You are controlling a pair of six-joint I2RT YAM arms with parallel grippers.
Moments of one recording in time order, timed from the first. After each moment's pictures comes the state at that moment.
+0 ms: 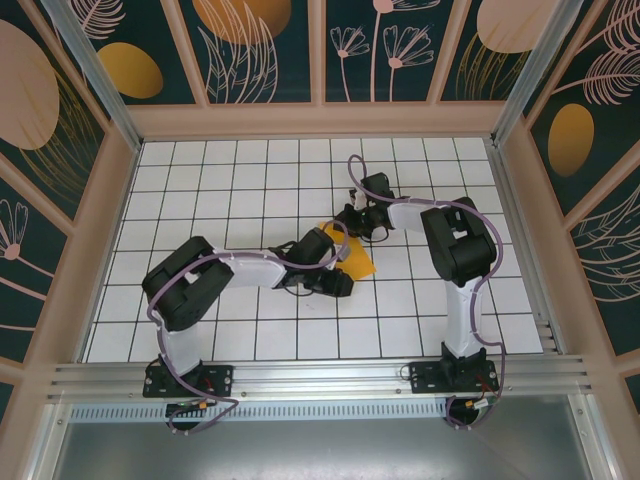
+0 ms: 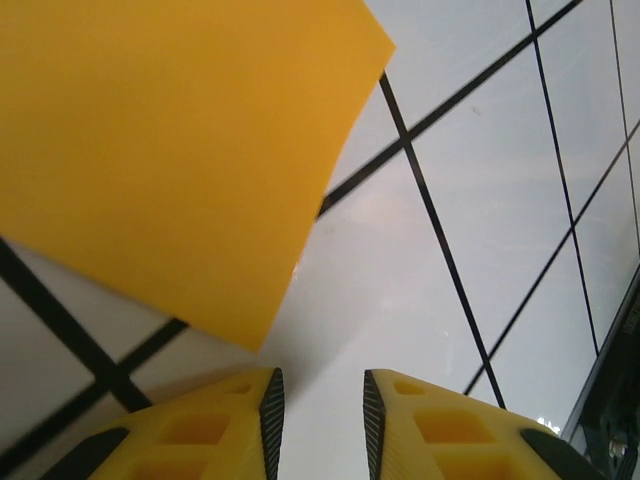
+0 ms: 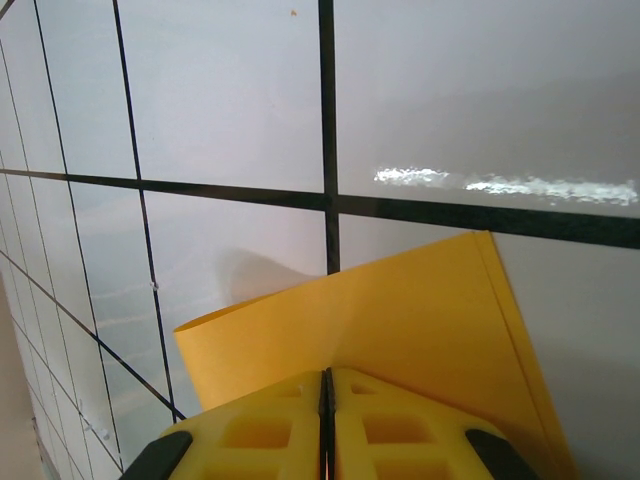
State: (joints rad) left arm -0.86 1.86 0.94 -0.01 0.48 -0.61; right arm 0.42 2.08 1.23 -0.14 -0.57 0.64
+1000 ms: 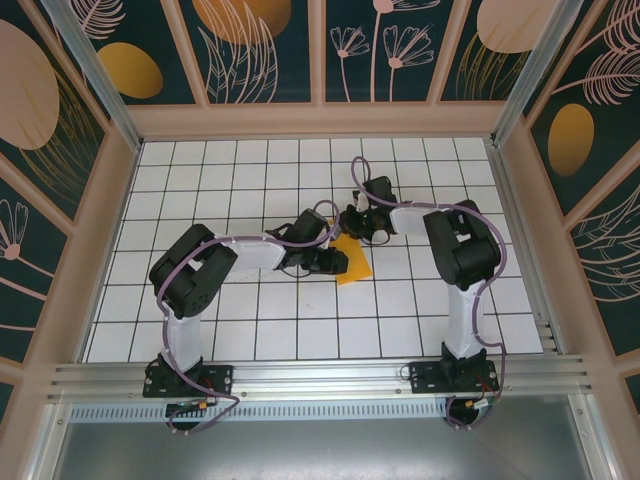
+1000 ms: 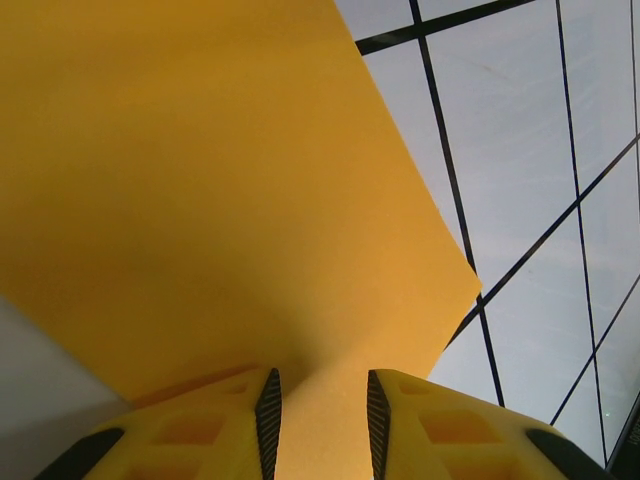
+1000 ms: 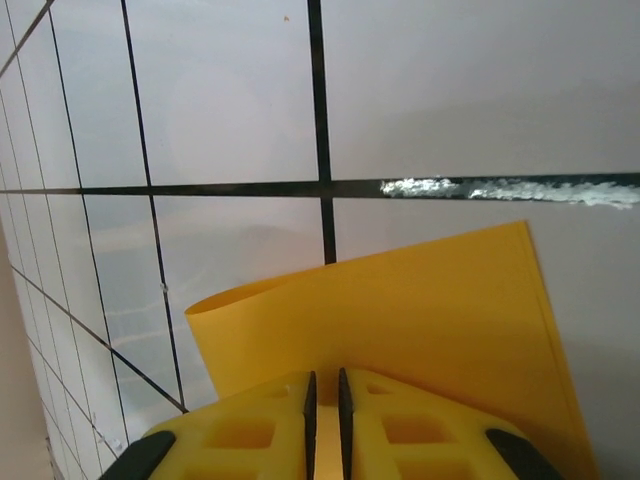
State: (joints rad) left arm -0.75 1.96 1.07 -0.04 0.46 -0.64; right arm 0.42 2.03 1.17 -0.08 -0.55 0.70
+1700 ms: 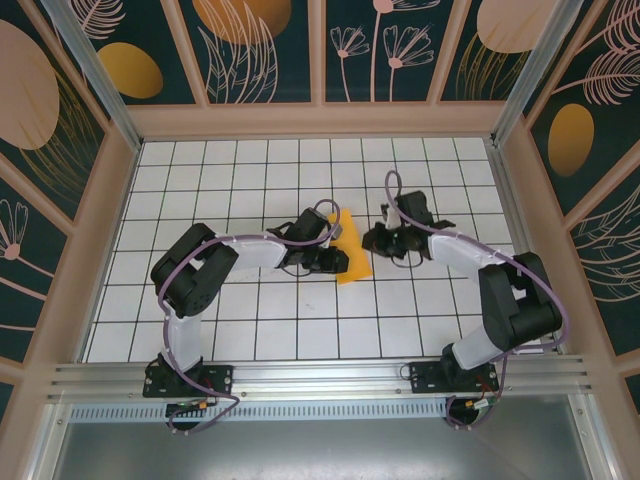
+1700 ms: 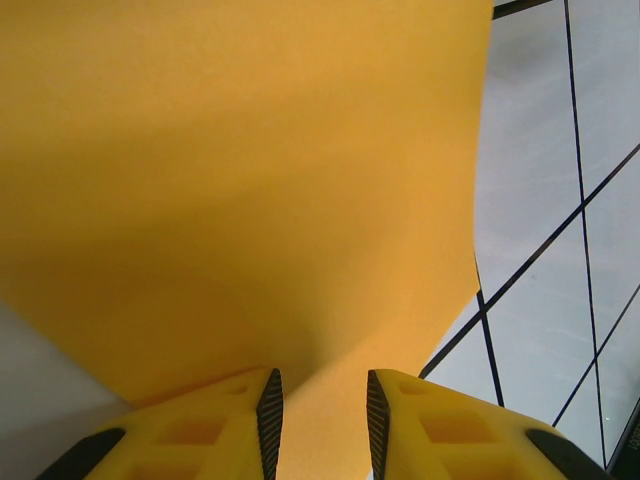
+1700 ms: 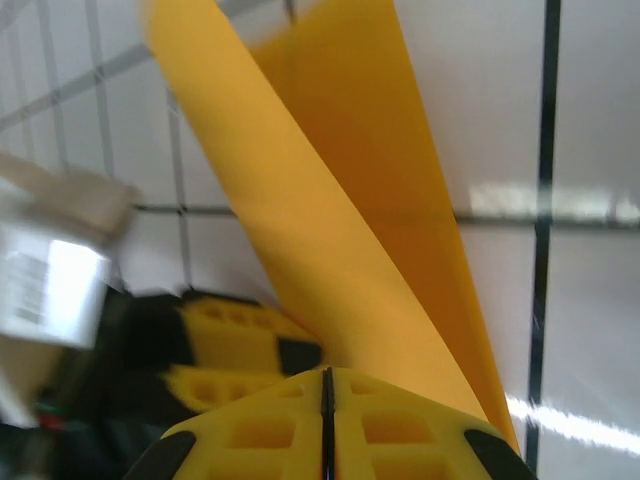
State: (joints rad) left arm -0.75 1.97 1.09 -0.07 0.46 -0.64; right arm 0.37 1.52 0.80 -0.27 -0.51 0.60
